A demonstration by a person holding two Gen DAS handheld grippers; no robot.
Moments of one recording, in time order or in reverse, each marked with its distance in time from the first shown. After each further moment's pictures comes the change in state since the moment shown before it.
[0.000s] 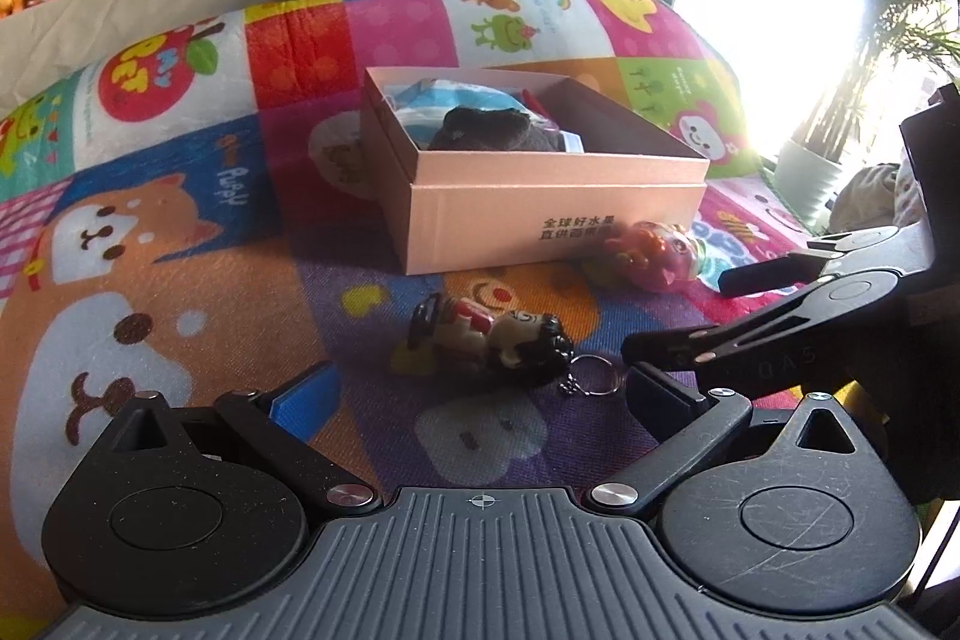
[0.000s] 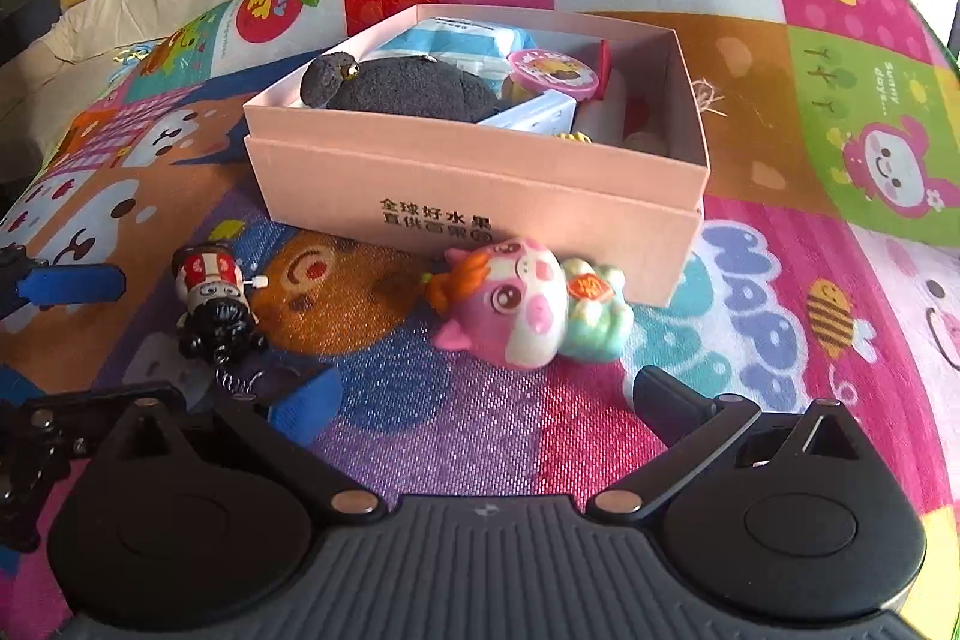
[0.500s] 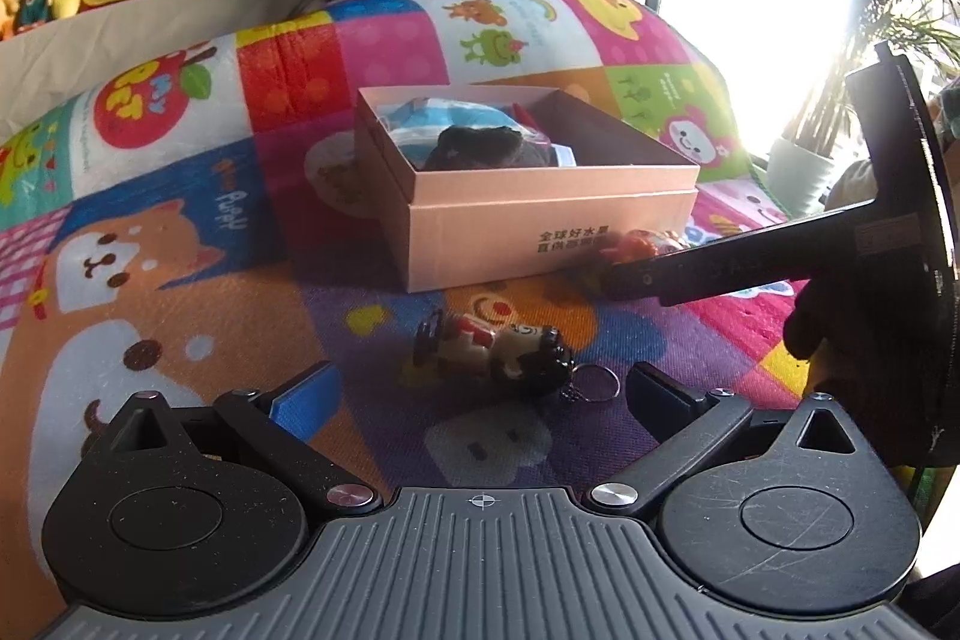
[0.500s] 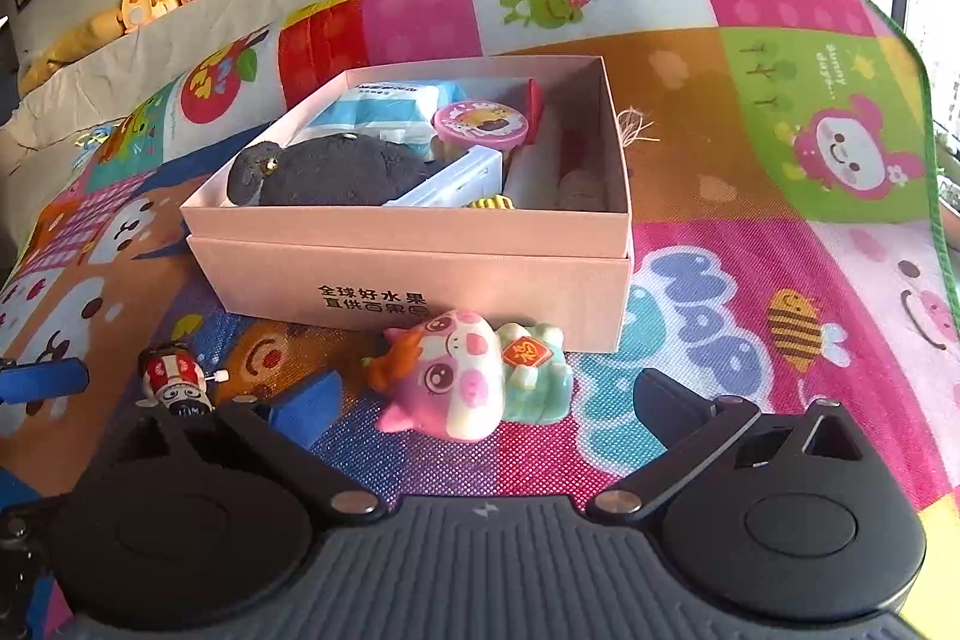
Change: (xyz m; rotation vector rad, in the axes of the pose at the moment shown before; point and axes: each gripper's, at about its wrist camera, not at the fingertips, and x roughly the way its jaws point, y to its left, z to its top) left arm -0.005 0.001 0.003 0.046 -0.026 -0.004; right arm 0.004 -0.021 0.016 0.143 -0.086 -0.032
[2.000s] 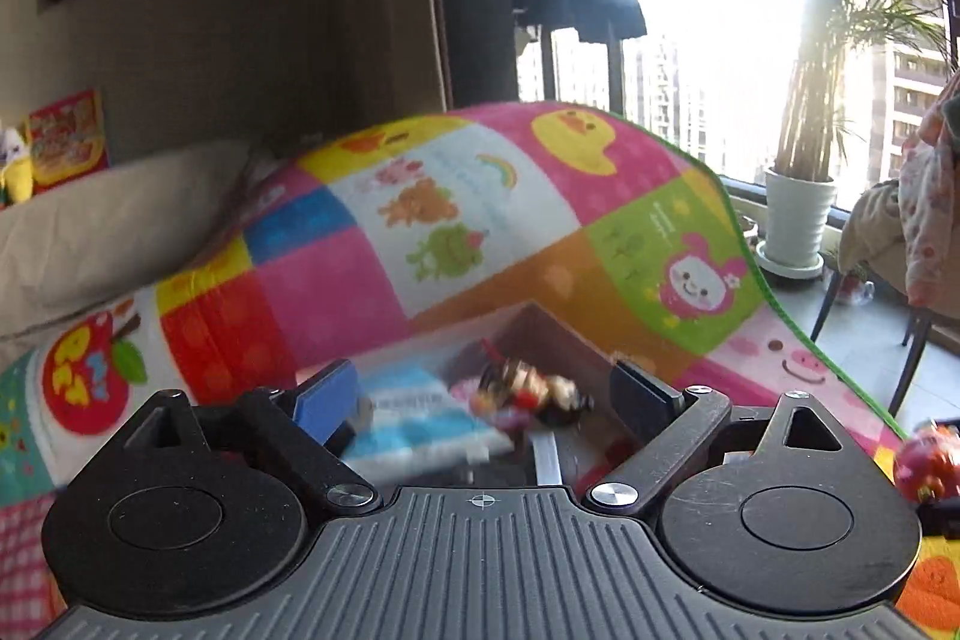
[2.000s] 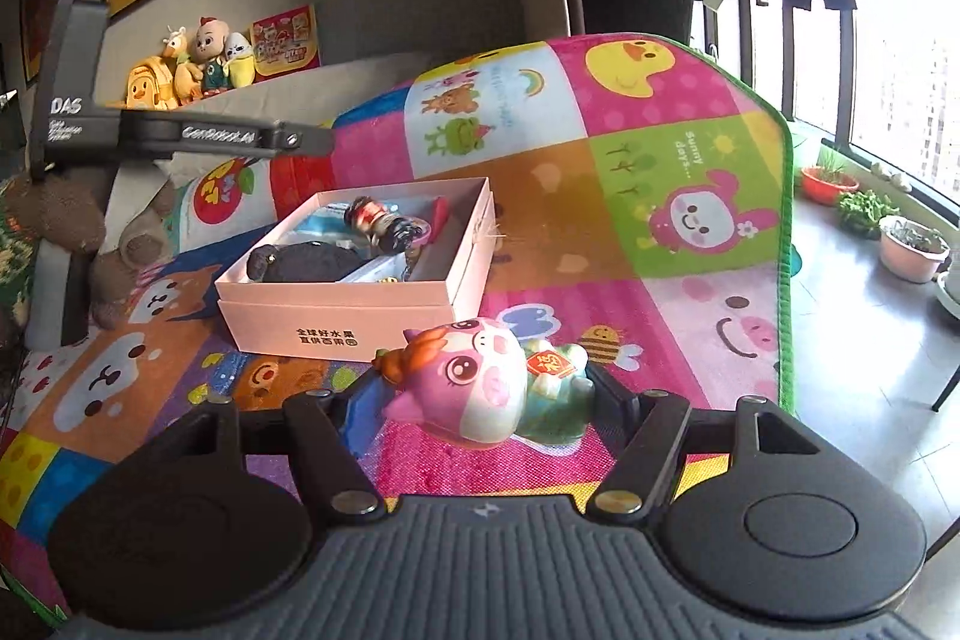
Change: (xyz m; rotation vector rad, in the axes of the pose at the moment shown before) left arm 0.050 -0.042 0.133 0.176 -0.146 0.022; right arm -0.132 -0.064 -0.032 0.035 -0.202 -0.025
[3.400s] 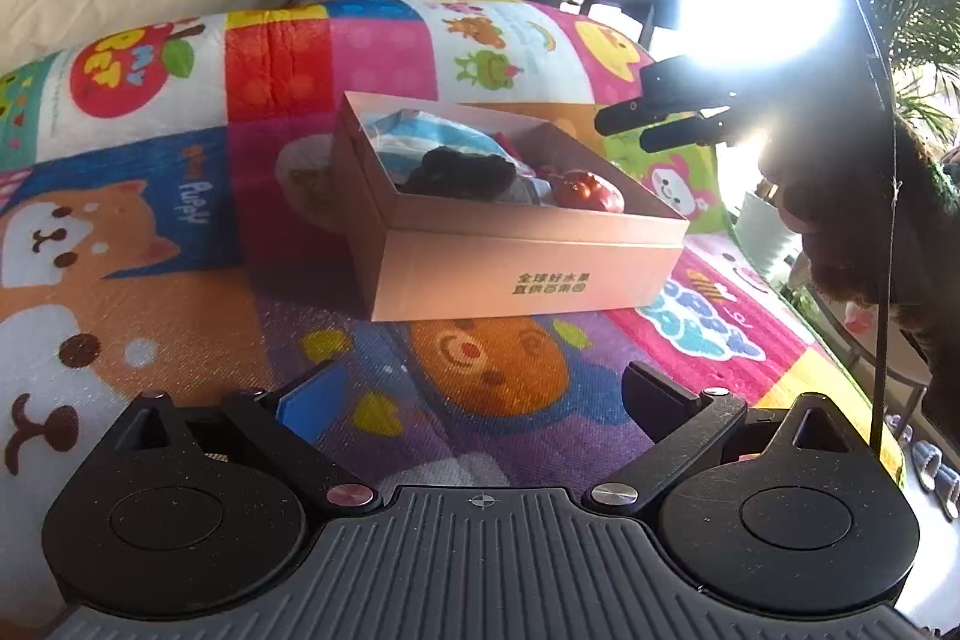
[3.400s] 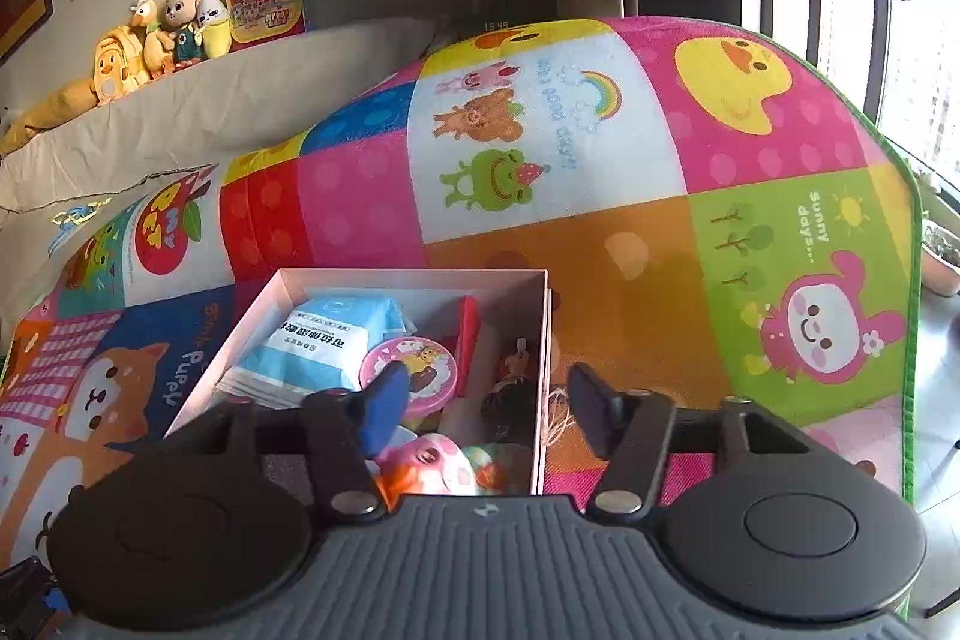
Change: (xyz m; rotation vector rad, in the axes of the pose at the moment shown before) left arm -0.049 0.030 -0.129 -0.316 0.091 -0.105; right arm 0.159 0.037 0.118 -0.006 0.111 0.001
